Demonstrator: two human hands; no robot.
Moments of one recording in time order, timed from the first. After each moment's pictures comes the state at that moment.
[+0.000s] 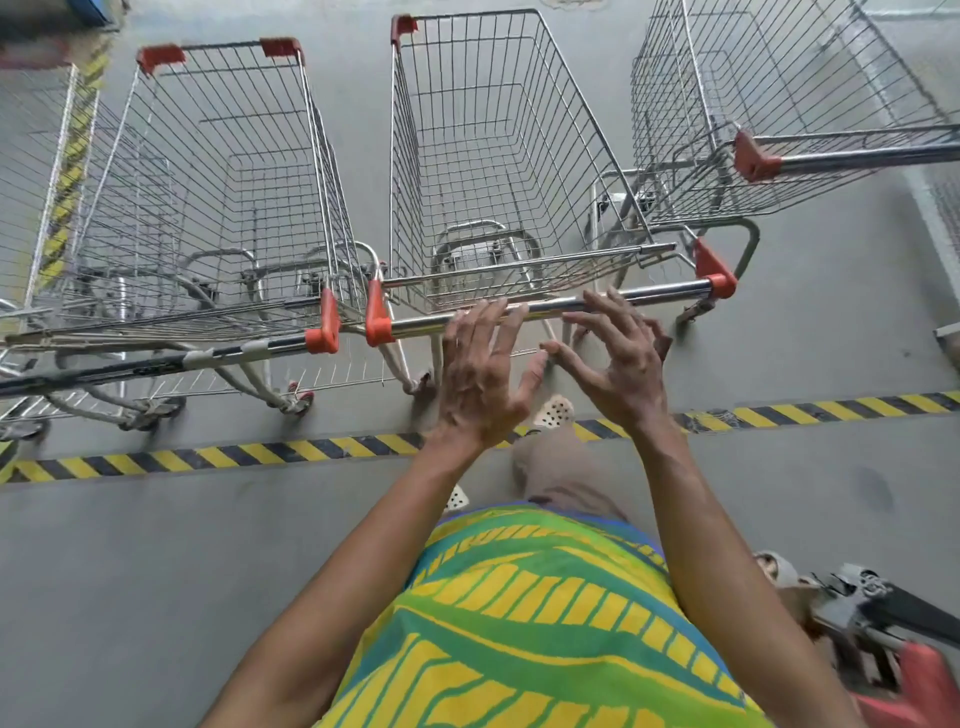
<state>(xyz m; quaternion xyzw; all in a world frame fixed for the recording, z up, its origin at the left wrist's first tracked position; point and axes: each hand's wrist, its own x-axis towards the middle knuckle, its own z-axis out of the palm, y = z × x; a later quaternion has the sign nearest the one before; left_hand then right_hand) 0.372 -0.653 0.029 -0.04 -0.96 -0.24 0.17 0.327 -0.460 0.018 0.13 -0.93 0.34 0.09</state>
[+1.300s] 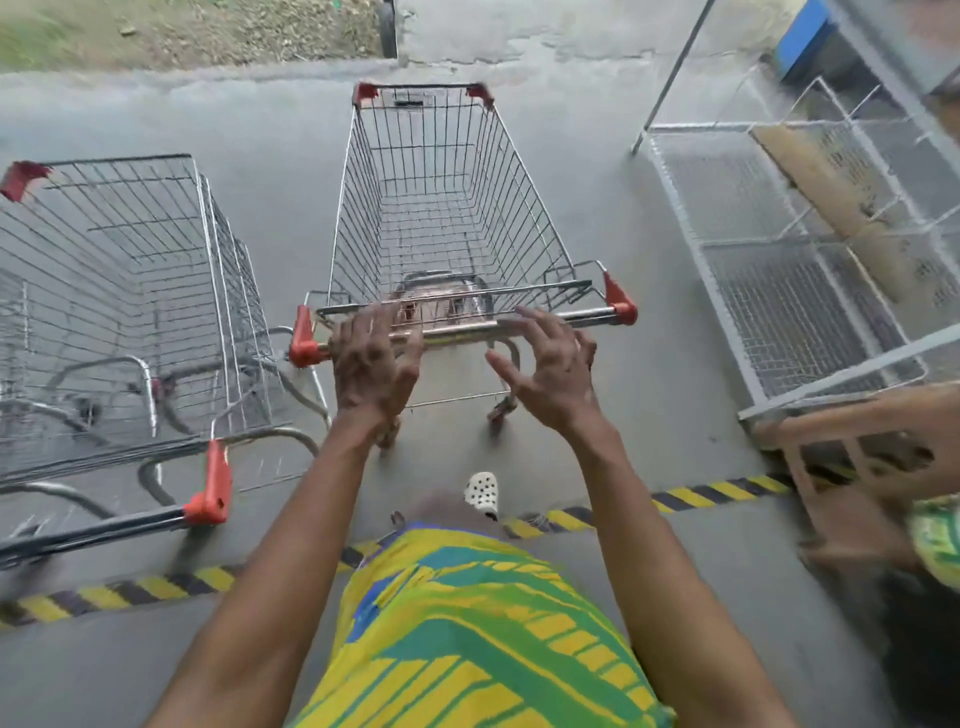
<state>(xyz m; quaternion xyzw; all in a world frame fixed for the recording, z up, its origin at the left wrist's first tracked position) 0.027 -0.202 0.031 0.09 -0.96 -0.26 0.09 0.019 0.034 0.048 0.10 -0.96 0.27 0.03</state>
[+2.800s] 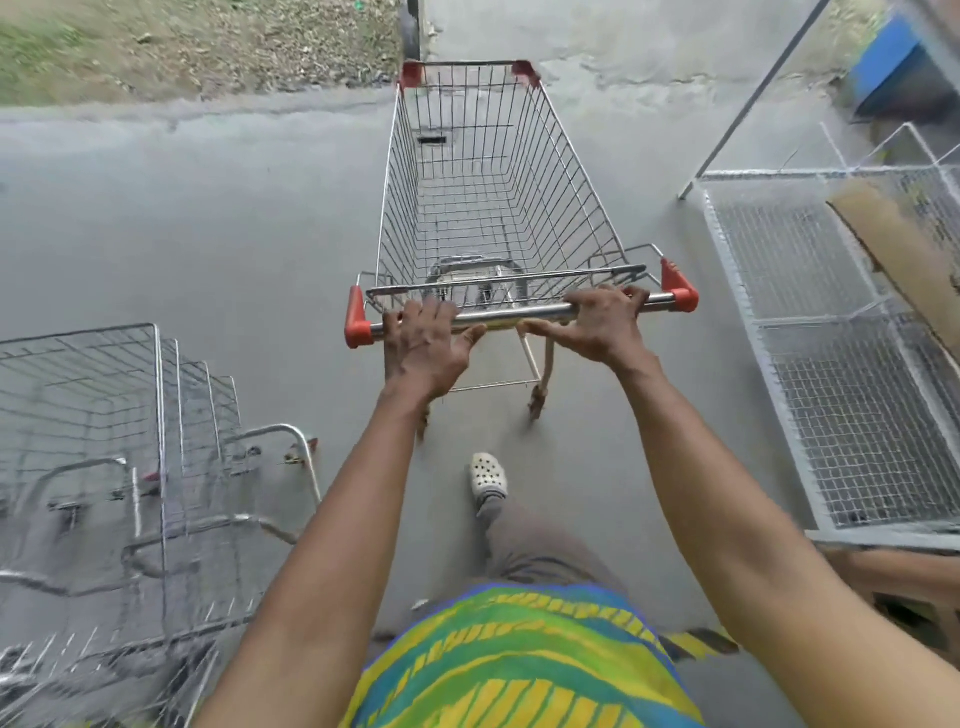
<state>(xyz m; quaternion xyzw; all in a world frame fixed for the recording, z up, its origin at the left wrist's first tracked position) -0.401 -0.221 0.014 0.03 -0.99 -0.11 -0.03 -0.472 0.024 0.026 0.12 -0.99 0.08 -0.03</state>
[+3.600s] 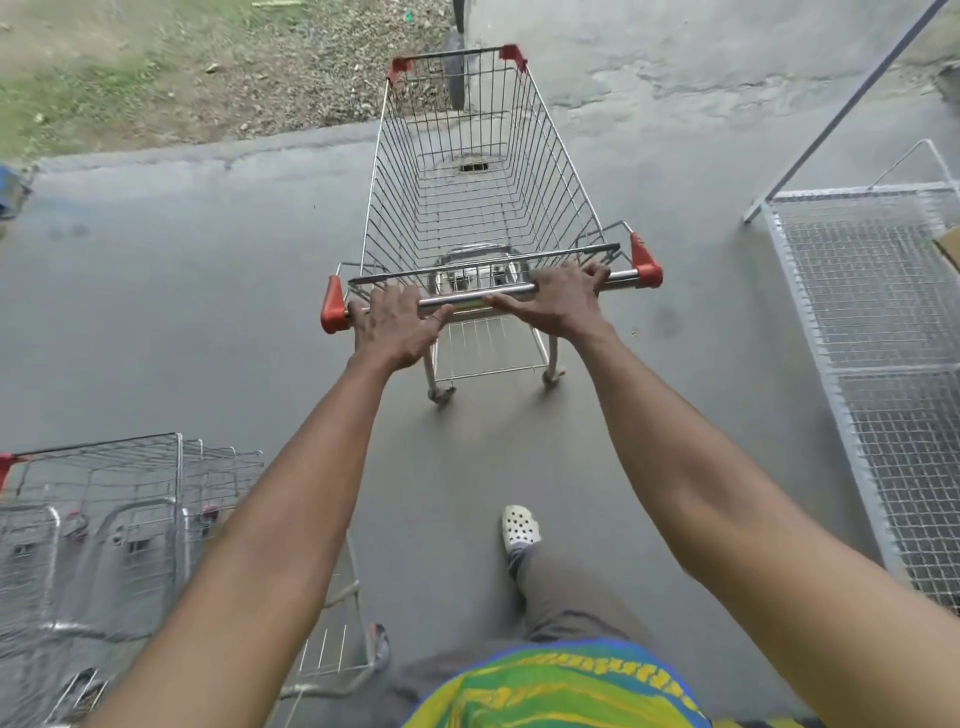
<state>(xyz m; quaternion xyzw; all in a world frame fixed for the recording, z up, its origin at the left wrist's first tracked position) -0.610 -0.302 0.032 0.12 -0.98 -0.09 -0.12 -0.688 -0.070 0.028 0.14 -0.98 0.08 -0.11</state>
